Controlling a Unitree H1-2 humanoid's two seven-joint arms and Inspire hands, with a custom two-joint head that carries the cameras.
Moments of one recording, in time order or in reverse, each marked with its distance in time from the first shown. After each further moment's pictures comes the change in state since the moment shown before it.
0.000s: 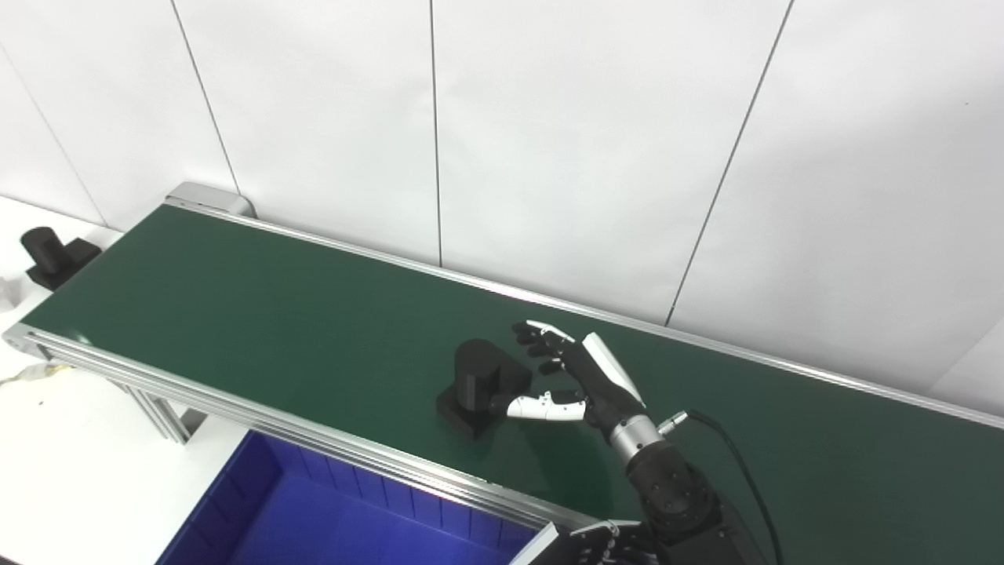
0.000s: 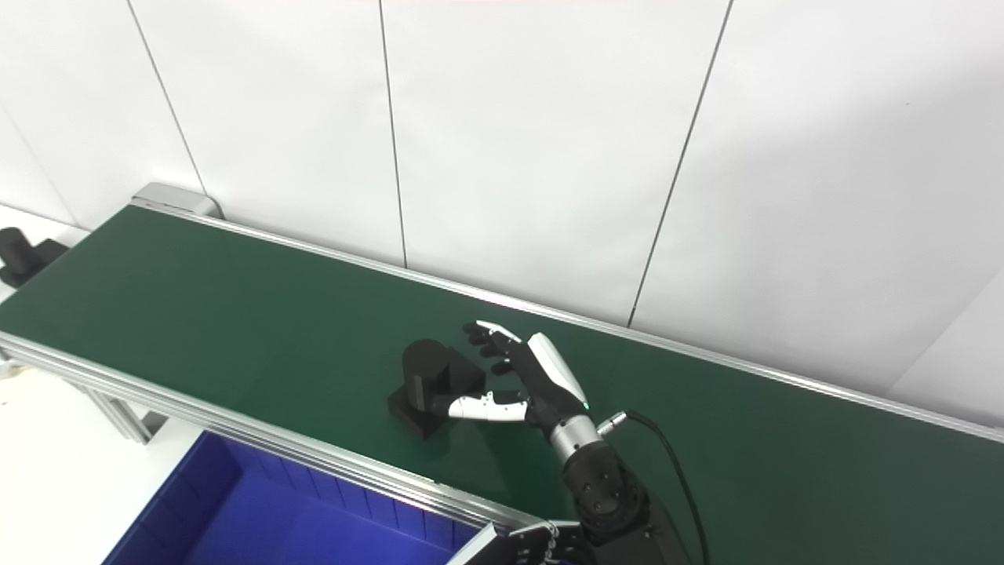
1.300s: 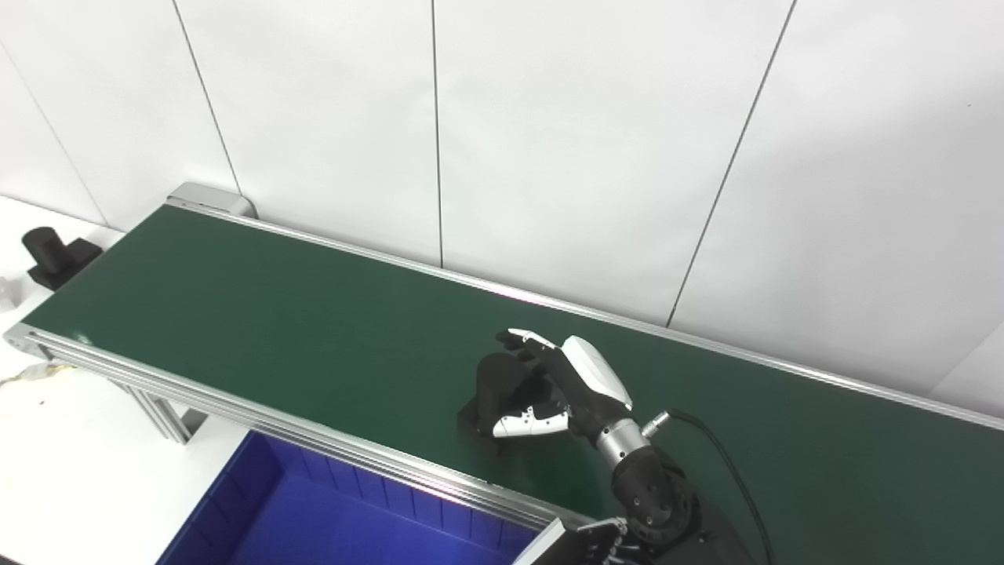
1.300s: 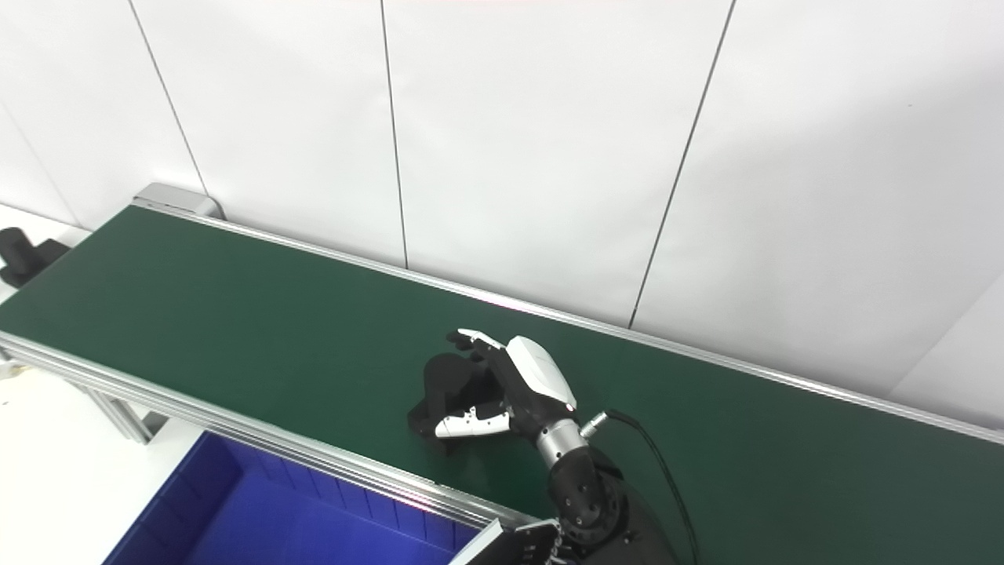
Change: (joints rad) left arm 0.006 -0.002 -0.014 -0.044 0.014 0.029 0.014; right arm 0.020 0.002 0.058 0.046 -0.222 -0.072 -0.337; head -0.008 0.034
